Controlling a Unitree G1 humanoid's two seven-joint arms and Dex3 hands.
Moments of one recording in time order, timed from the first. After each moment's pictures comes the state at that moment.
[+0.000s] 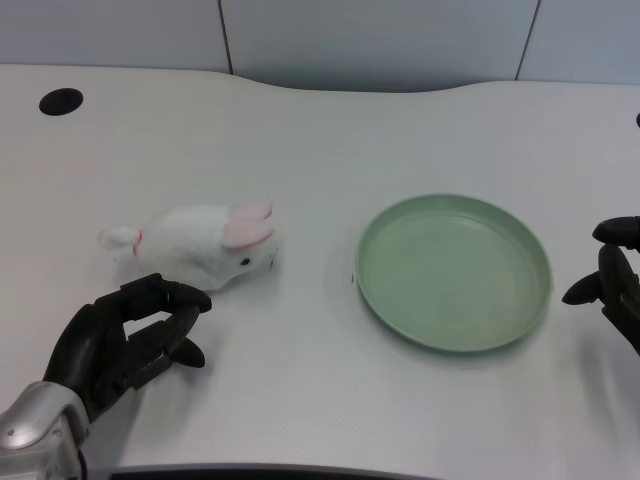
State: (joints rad) left arm -0.22 0.16 0.13 0.52 -0.21 0.00 -0.42; right arm -0.16 -0.11 -0.26 0.25 0.37 0.06 0.28
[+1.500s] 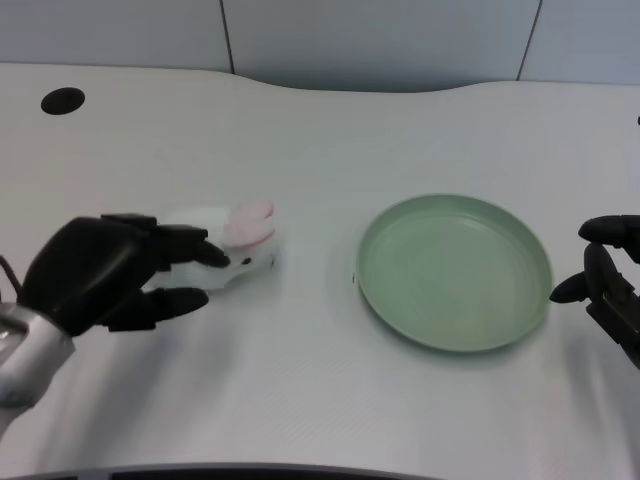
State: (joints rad) left arm -0.36 0.48 -0.12 0.44 0.69 -0.61 0.06; right arm -0.15 -0.08 -0.23 0.21 0.32 0.07 0.21
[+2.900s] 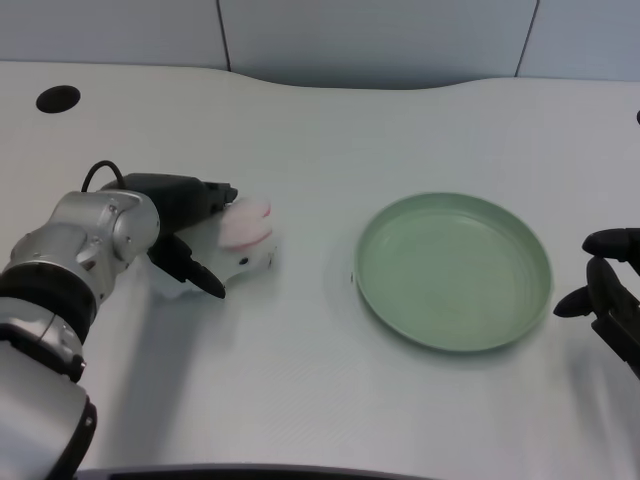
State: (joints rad) left arm -1.01 0.28 -0.54 1.26 0.75 -0.24 -0.23; right arm -0.07 -0.07 -0.23 0.09 0.32 0.13 0.21
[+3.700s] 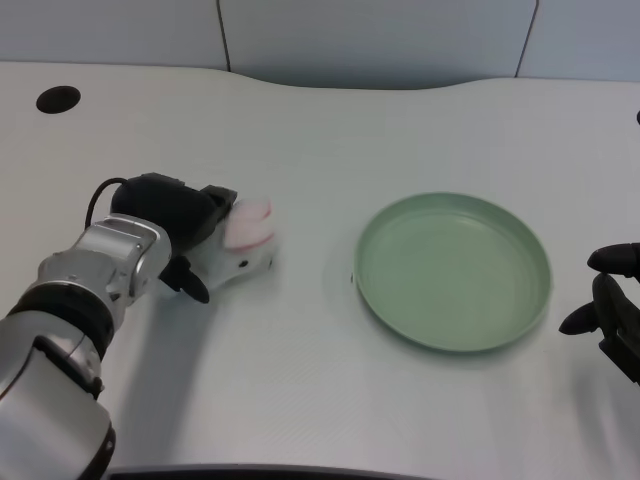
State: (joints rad) left arm -0.99 0.24 -0.70 1.34 0.85 -0.21 0.14; right arm 0.02 -0.07 -0.23 -0.03 0.34 0.15 0.23
